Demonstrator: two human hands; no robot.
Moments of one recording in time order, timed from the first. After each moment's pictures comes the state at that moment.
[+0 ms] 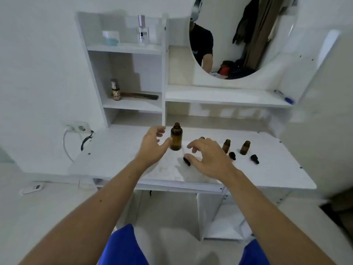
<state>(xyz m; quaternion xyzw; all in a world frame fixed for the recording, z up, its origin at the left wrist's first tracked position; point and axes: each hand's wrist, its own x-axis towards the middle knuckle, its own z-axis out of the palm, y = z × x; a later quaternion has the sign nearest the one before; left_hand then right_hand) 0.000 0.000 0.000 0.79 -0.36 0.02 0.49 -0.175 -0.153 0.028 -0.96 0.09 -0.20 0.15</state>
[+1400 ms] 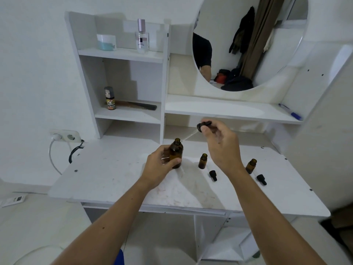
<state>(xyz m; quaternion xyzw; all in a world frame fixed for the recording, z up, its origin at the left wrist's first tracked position) 0.016 -0.033 -0.034 0.69 -0.31 -0.14 0.63 -0.130 -0.178 0.081 -0.80 0.14 -0.41 0.42</state>
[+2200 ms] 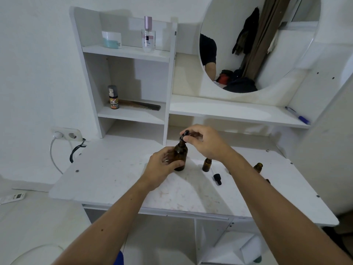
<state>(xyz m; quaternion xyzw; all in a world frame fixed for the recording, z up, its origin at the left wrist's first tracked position) 0.024 -0.031 -0.030 0.66 -0.32 -0.19 0.66 -0.076 -0.192 0.085 -0.91 0.08 -0.16 0.36</state>
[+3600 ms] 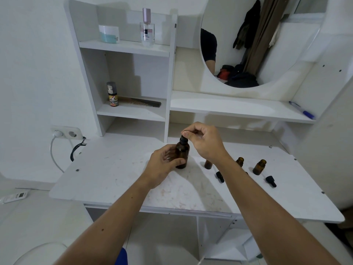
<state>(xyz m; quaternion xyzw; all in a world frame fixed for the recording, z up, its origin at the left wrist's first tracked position) 0.028 -0.030 -0.030 0.66 -0.32 -0.20 0.64 -0.065 -0.180 0.062 -0.84 0.13 -0.27 0.45</state>
